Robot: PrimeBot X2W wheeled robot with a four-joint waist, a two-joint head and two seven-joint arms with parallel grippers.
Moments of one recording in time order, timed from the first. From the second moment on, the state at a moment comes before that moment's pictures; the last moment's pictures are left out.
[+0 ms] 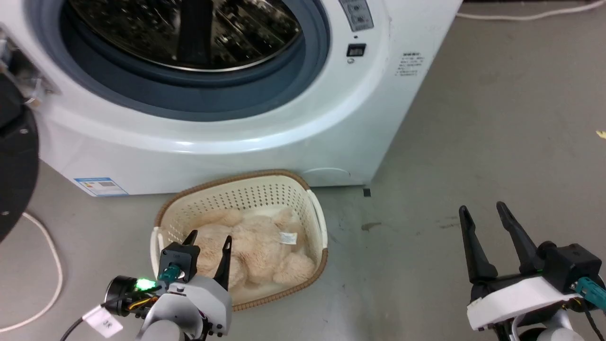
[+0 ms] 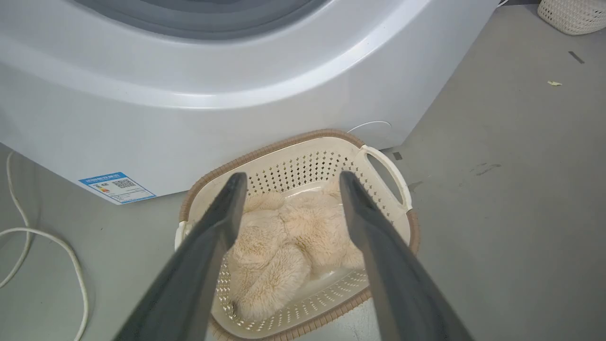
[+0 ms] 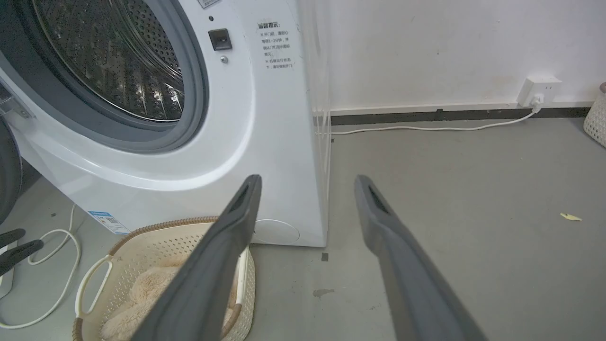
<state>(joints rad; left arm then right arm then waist) -0.18 0.11 -0.12 0.33 -0.04 -0.04 -0.04 -0.04 -0.05 0.00 -0.01 0.18 0.13 -0.09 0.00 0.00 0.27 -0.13</state>
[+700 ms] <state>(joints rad) -0.36 0.23 -0.28 0.54 -0.12 -0.07 -0.02 -0.10 -0.05 0.03 -0.02 0.30 0.13 -0.14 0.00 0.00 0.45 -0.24</state>
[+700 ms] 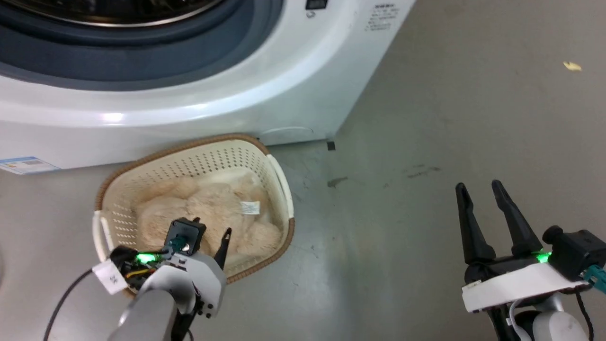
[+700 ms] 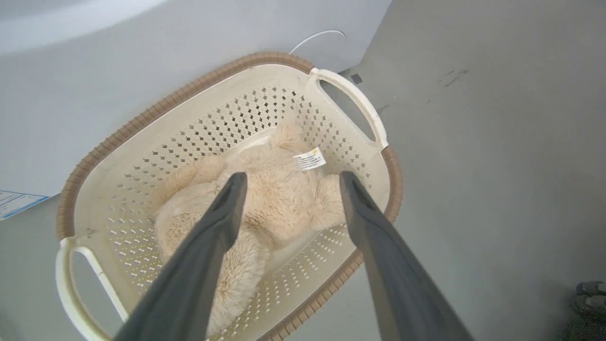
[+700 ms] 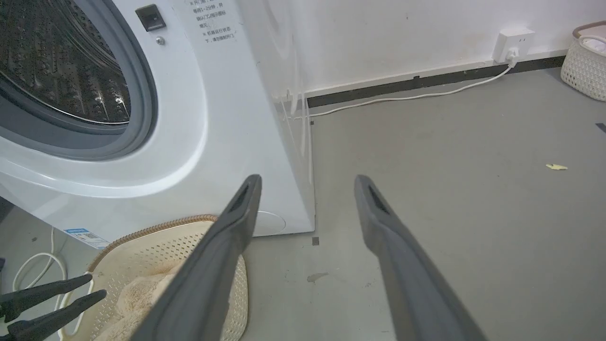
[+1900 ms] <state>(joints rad) -0.78 0.39 -0.49 0.92 -0.23 -0.04 0.27 -0.16 -0.05 0.07 -0.03 0.51 0.13 -0.21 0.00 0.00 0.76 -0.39</state>
